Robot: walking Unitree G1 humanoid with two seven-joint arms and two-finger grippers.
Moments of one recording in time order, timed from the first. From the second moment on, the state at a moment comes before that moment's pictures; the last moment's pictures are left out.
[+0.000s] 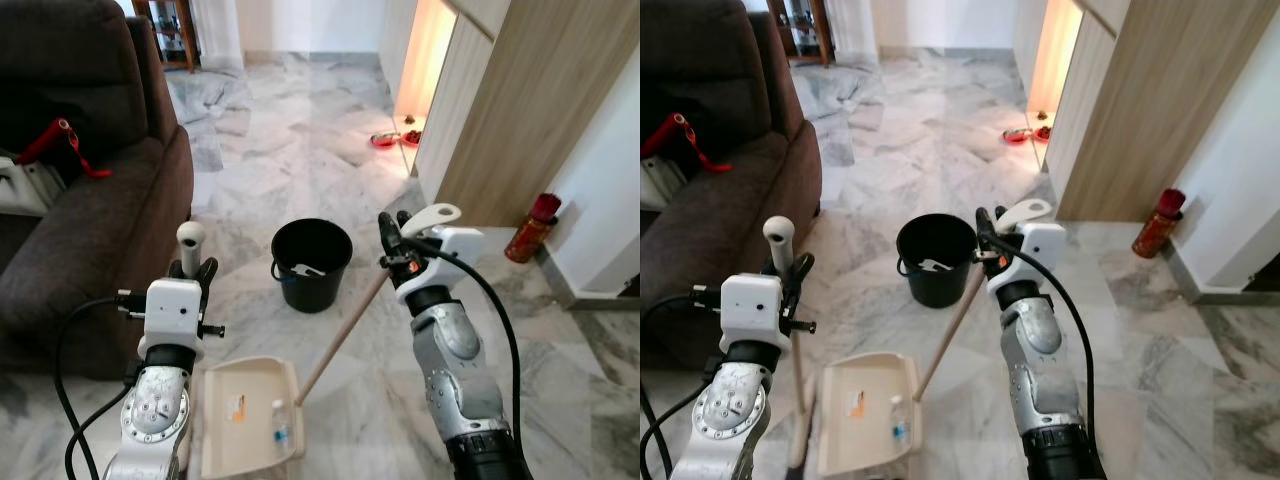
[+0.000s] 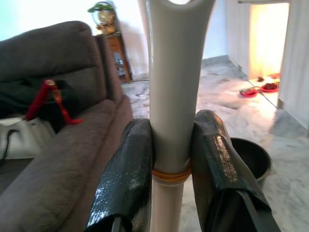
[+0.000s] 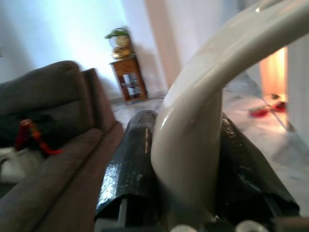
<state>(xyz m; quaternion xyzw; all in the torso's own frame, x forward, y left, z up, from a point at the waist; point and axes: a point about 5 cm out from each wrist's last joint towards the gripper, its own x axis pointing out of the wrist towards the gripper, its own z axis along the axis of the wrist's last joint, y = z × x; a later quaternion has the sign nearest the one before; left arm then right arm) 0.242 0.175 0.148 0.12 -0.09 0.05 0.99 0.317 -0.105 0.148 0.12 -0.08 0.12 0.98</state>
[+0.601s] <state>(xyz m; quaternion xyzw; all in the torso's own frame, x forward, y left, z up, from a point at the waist) 0.243 0.177 0.148 0.13 -0.09 0.06 0.98 0.326 -0.103 0.172 0.14 -0.12 0.12 0.98</state>
